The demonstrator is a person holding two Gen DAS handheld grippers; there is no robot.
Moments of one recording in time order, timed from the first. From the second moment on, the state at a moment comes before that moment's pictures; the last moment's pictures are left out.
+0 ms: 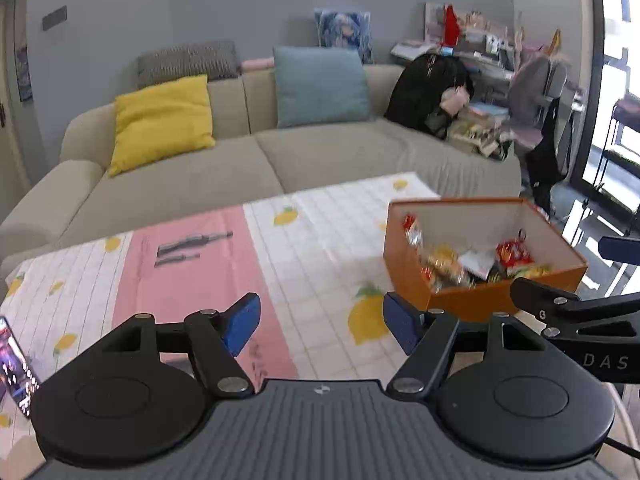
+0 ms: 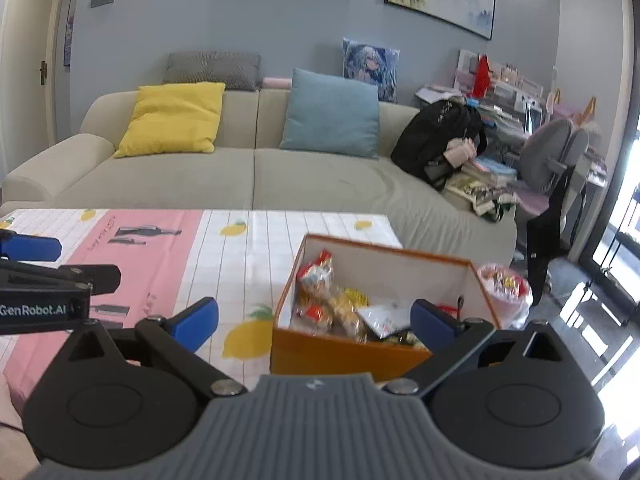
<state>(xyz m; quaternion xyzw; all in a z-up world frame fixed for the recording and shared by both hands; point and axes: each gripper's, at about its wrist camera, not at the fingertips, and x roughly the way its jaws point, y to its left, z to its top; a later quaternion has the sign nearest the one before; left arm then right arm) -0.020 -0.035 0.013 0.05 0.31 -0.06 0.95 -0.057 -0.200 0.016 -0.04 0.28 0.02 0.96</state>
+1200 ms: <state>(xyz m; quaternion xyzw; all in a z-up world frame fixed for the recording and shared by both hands) -0.024 -0.020 -0.020 0.04 0.38 -0.04 0.92 -0.063 -0.186 -0.028 -0.02 0.33 0.01 0.94</state>
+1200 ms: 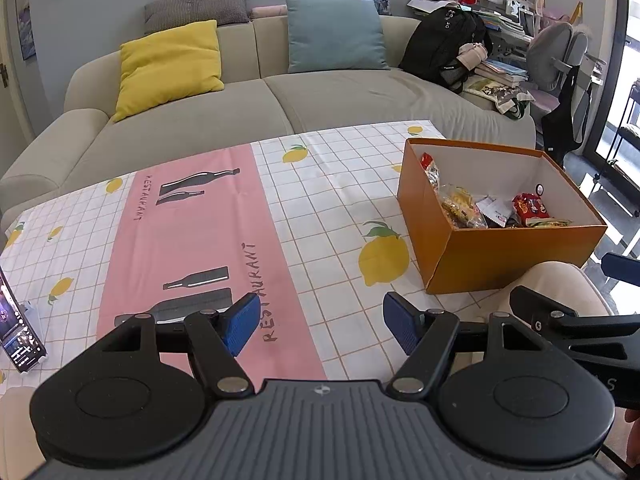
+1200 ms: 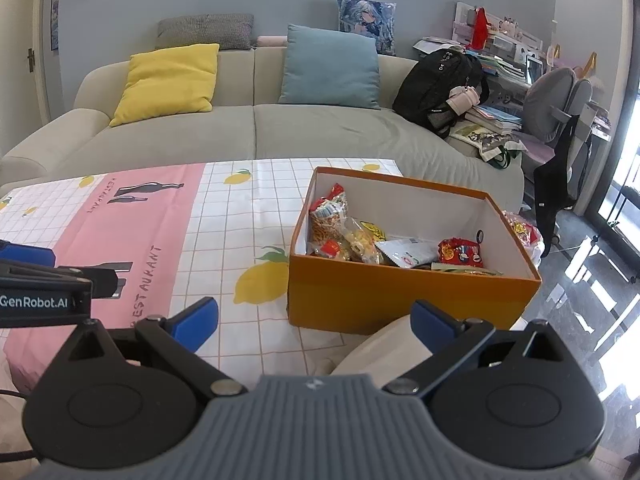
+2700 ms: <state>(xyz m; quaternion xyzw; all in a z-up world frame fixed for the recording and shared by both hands) -0.031 -0.024 -0.012 0.03 0.38 -0.04 0.93 -0.062 -0.176 -0.029 -0.04 0.33 0.02 0.94</state>
